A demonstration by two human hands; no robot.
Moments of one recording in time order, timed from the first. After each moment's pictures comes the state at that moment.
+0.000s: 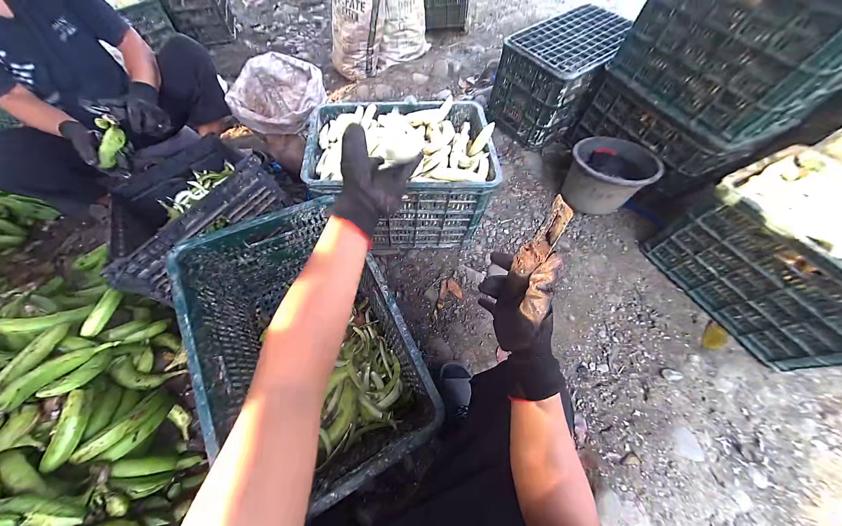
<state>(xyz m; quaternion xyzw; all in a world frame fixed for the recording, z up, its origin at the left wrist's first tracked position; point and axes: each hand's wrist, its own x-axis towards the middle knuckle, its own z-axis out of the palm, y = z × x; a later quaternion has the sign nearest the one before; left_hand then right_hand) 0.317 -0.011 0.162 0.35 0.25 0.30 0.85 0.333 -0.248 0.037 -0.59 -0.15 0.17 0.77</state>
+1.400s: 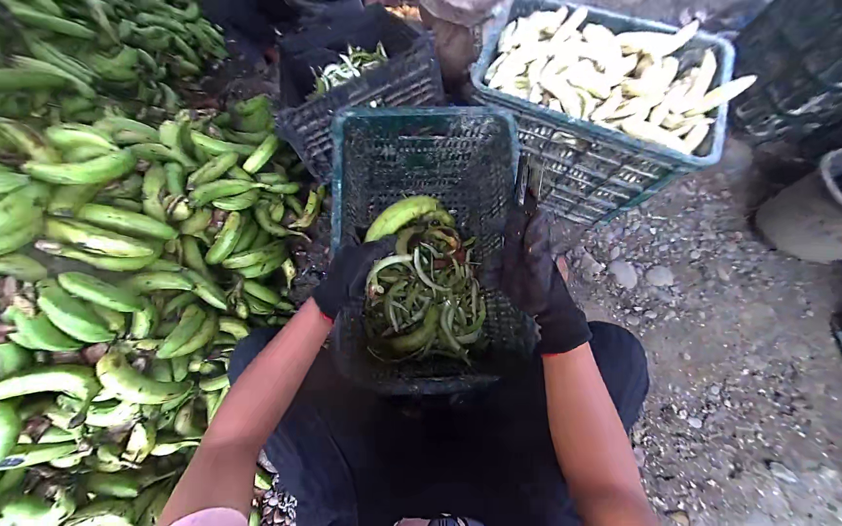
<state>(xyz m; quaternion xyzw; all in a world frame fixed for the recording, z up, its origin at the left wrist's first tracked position) -0.020 0.006 0.022 0.57 0.53 0.26 0.57 0.236 -0.128 0.013 -0.48 -0.35 0.52 0.61</state>
